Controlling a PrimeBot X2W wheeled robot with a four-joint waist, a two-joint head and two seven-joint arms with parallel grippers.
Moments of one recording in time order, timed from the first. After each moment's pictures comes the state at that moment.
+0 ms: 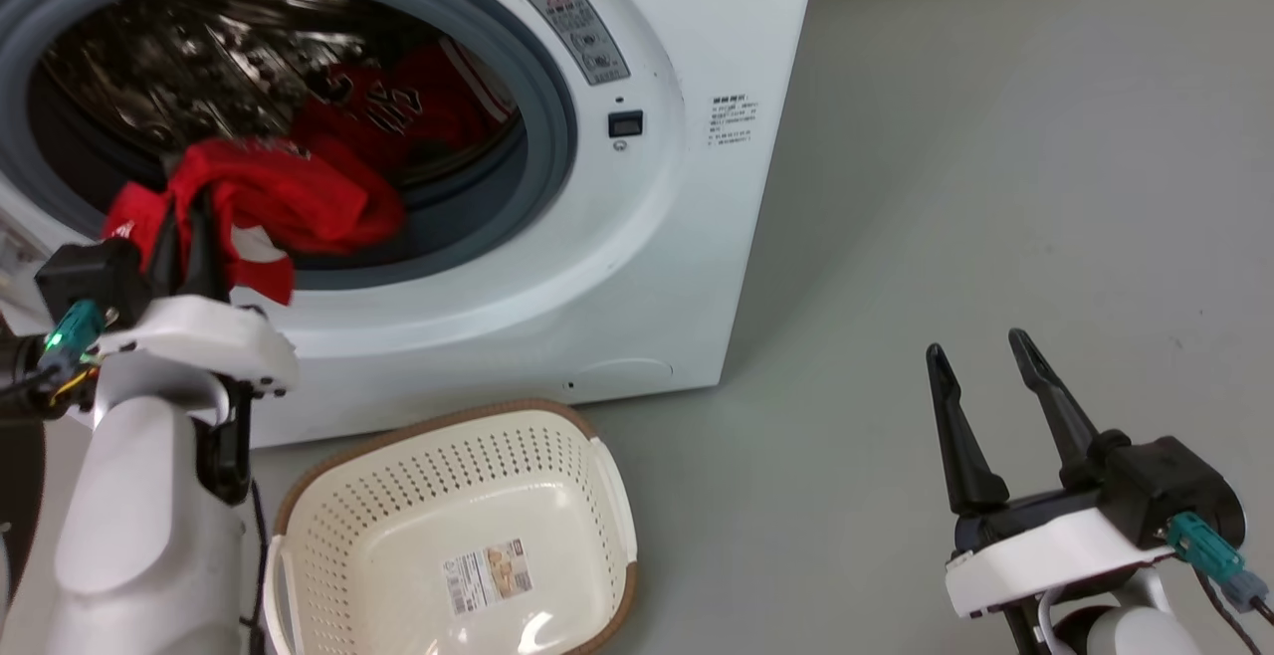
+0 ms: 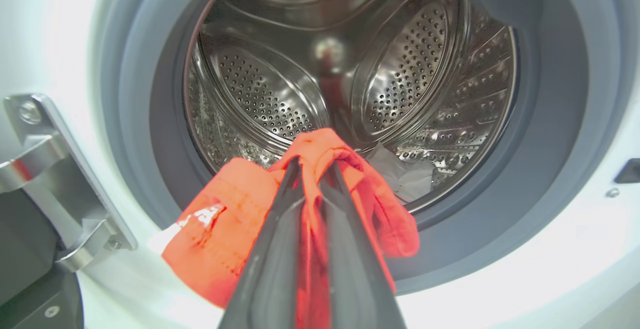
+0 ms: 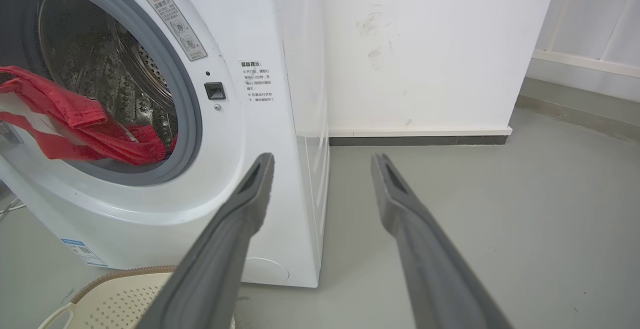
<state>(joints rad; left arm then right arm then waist) -0.58 0.25 0.10 0.61 -0.16 -0.06 -0.26 -0.05 -0.05 0.09 -0.02 0.11 0.13 -0.15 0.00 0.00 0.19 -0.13</state>
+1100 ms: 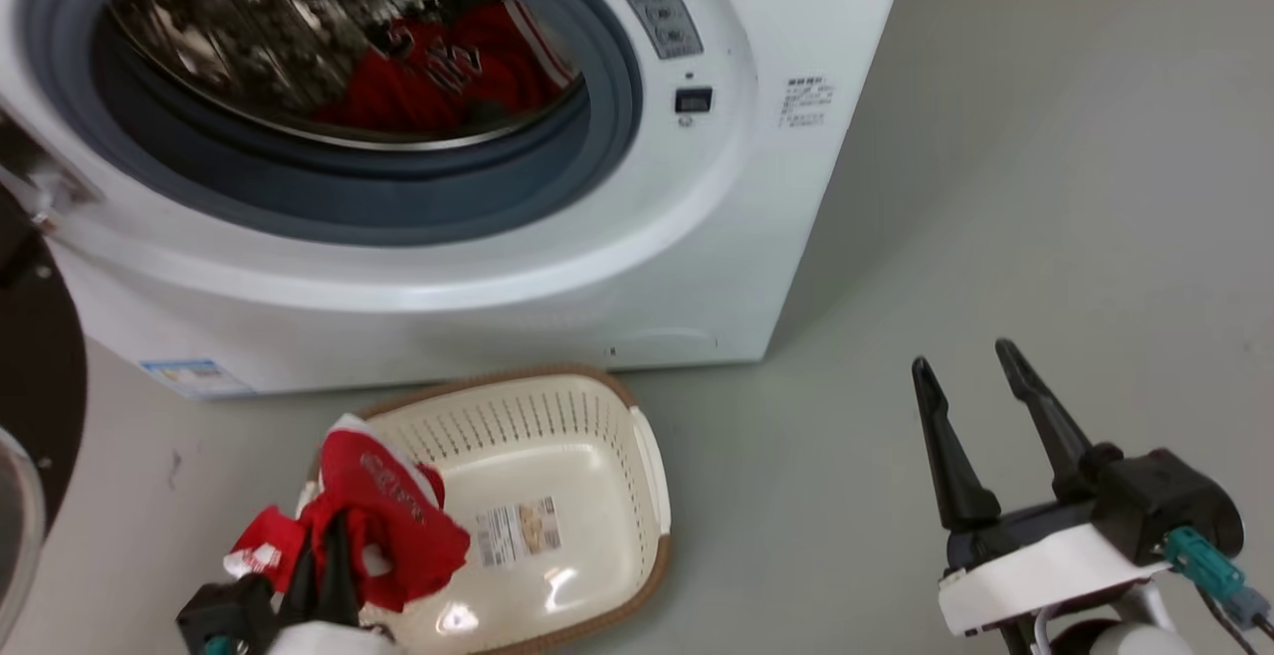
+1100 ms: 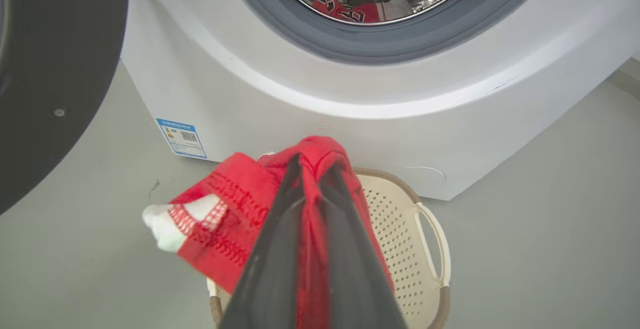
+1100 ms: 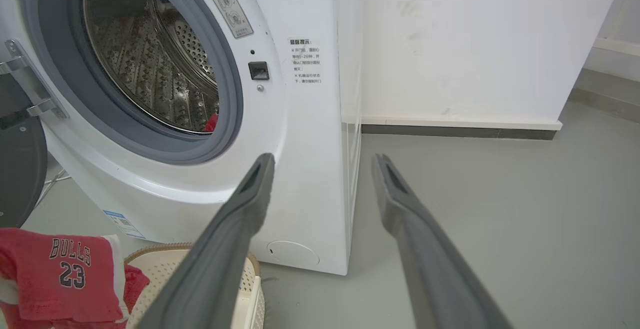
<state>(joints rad) 0.10 0.06 0.05 0.15 -0.25 -0.01 -0.21 0.01 -0.05 0.11 -0.11 0.11 0.13 -0.10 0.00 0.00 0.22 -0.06</state>
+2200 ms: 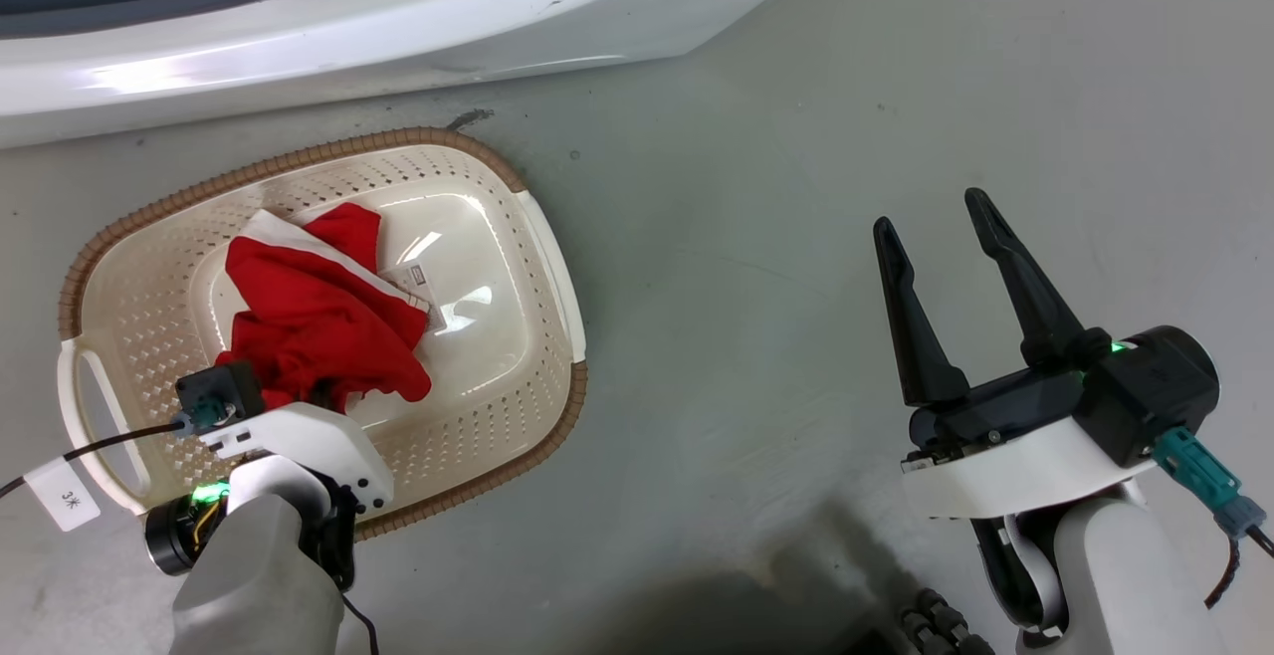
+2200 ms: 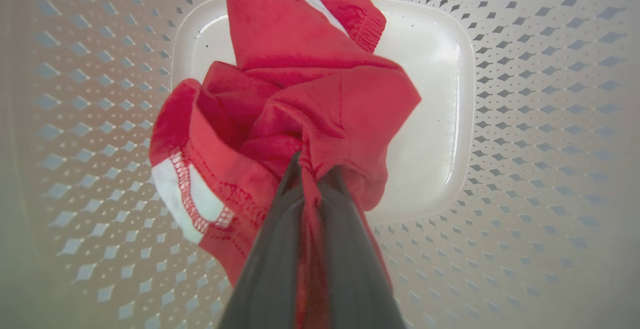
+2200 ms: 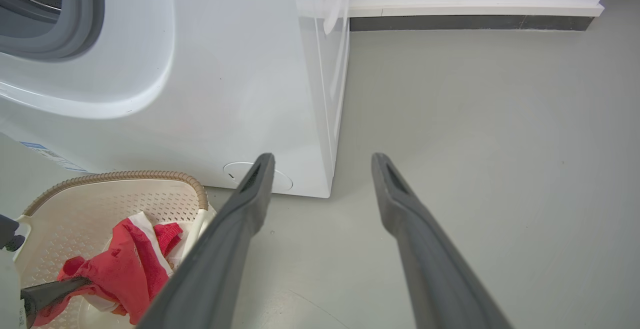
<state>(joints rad) -0.65 0.16 0.09 1.19 -0.32 -0.04 -0.26 -0.23 -0.05 0.18 -0.06 0.11 0.13 -0.19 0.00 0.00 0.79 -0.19</state>
